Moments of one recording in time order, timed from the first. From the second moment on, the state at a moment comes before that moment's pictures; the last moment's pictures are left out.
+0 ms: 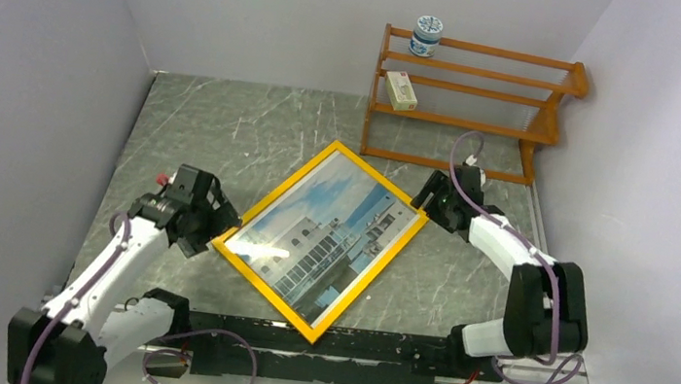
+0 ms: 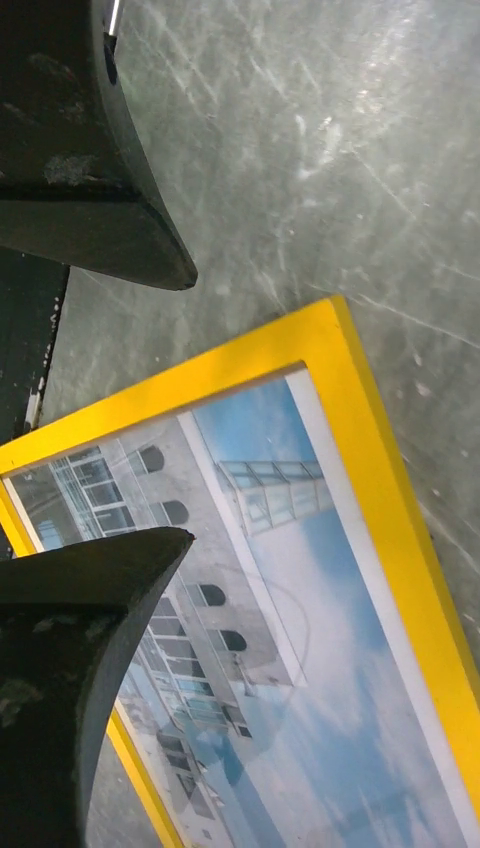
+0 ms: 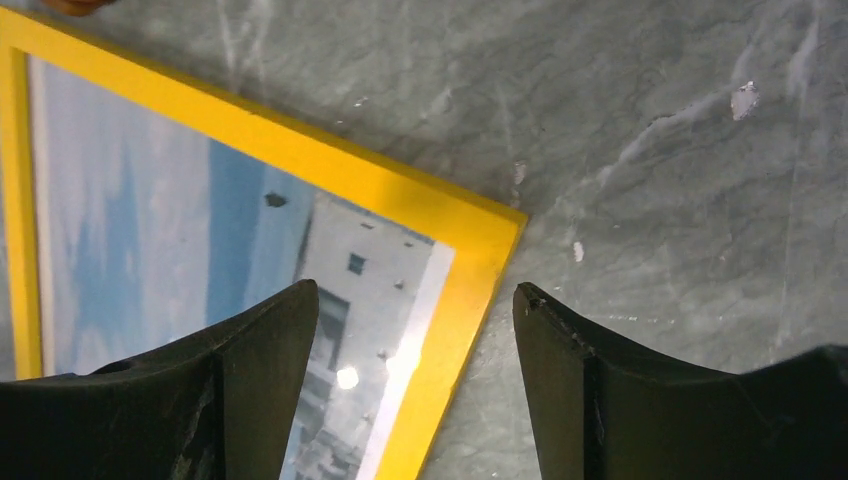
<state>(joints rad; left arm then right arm) -0.23 0.99 0.74 -0.85 -0.08 -0.93 0.20 1.38 0.75 -0.18 0.02 0.64</state>
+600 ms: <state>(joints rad) -0.23 0.93 0.50 -0.72 0.03 -1.06 0.13 1.52 0.77 -0.13 -0.11 0.54</state>
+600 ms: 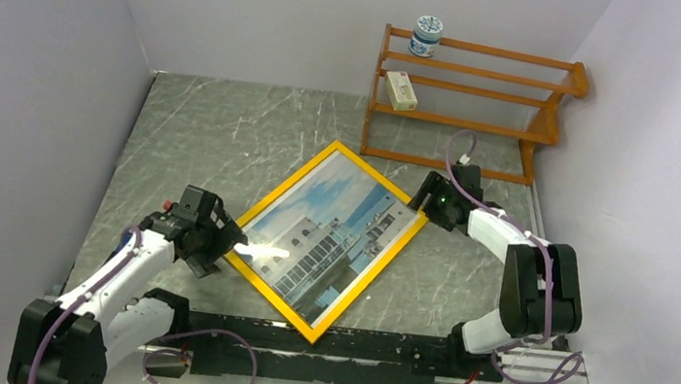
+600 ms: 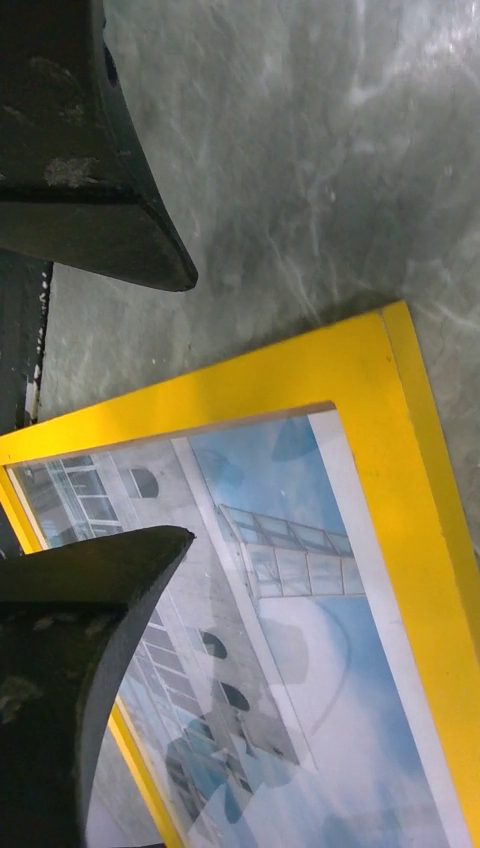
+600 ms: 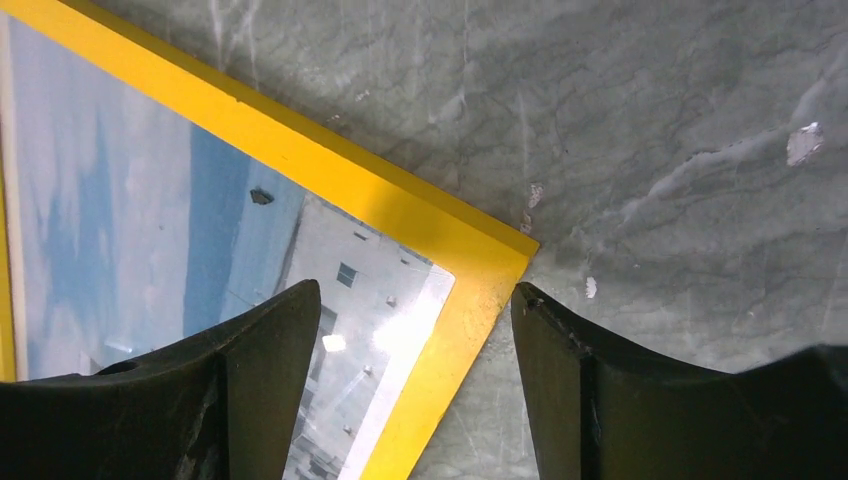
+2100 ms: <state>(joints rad) -0.05 1.63 0.95 -0.44 0.21 -0.79 0.11 1.16 0.35 0.04 -0.19 0.72</state>
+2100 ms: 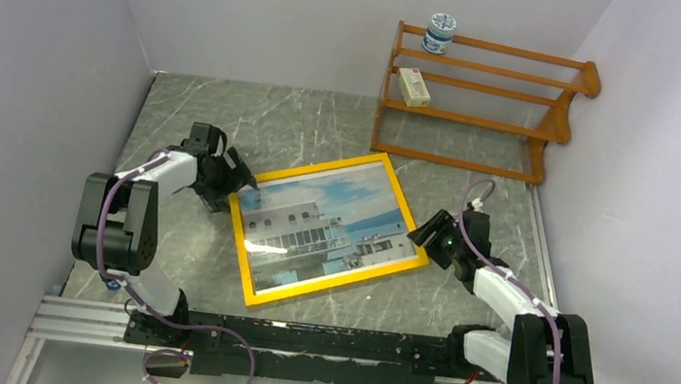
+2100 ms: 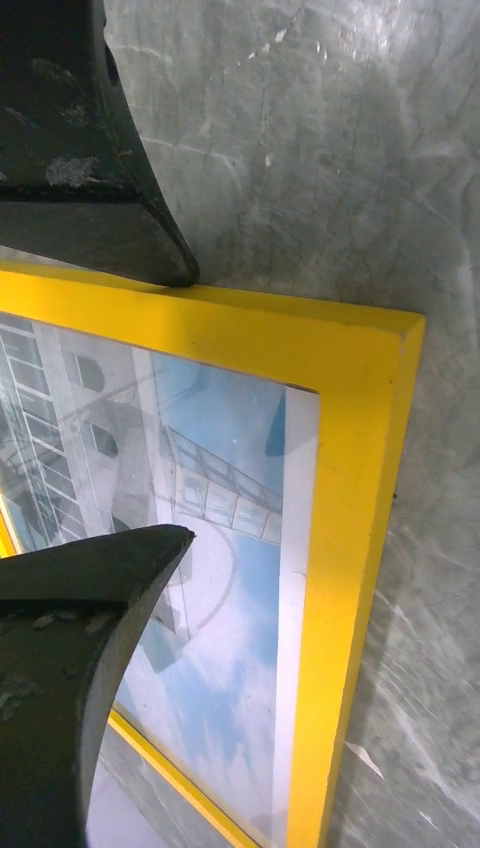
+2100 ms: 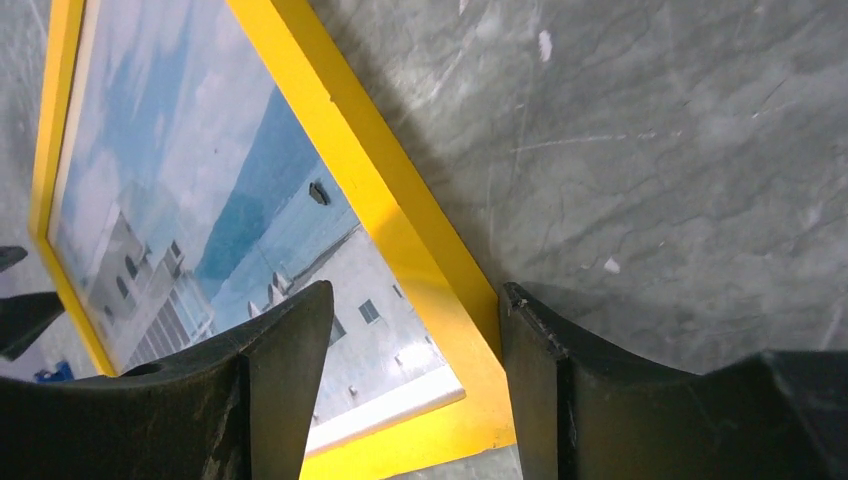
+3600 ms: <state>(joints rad) -0.04 0.95 1.25 -0.86 -0.01 -0.56 0.28 0.66 0.94 -0.76 0.39 0.64</state>
